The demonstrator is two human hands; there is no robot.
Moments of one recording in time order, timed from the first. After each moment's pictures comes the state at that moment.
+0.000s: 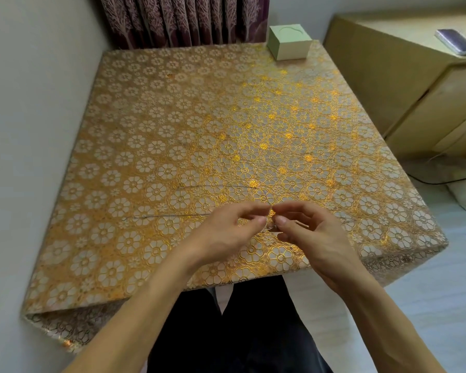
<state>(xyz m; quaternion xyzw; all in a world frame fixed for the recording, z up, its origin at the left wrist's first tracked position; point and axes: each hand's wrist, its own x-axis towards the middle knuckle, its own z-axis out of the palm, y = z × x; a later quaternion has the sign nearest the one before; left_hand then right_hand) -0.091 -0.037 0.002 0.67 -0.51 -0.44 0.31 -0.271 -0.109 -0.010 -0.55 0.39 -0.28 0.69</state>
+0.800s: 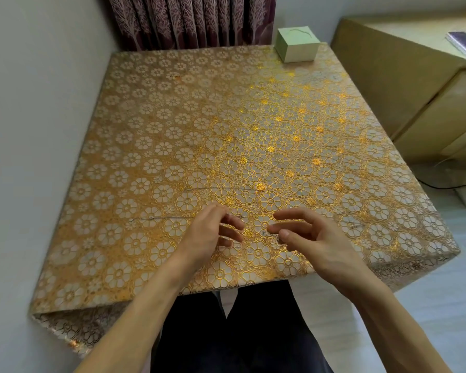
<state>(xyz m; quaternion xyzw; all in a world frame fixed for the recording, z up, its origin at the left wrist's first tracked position) -0.078 -0.016 -0.009 0.66 -0.24 -0.49 0.51 -0.271 -0.112 -0.007 -0.63 0.39 -0.17 0.65</state>
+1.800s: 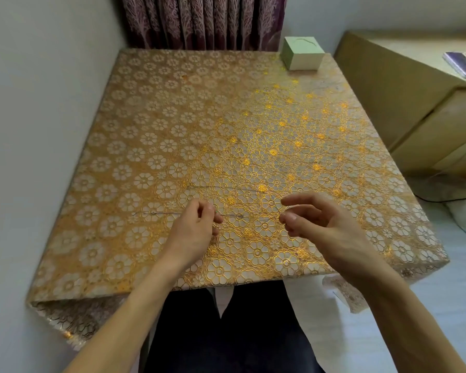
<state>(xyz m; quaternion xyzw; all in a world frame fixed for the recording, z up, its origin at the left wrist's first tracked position) -0.063 -0.002 -0.022 0.76 -0.25 -0.37 0.47 -0.267 -0.117 0.031 -0.64 0.38 -0.19 0.64</state>
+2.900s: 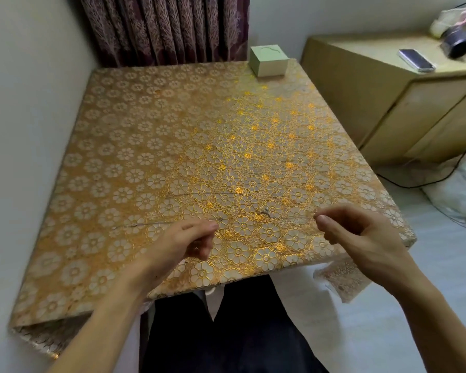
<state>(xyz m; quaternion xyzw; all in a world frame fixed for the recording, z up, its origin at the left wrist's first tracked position) -0.066 0.007 0.003 0.59 -0.34 -0.57 0.46 -0.349 -0.123 0.039 -0.72 0.42 -0.26 0.49</state>
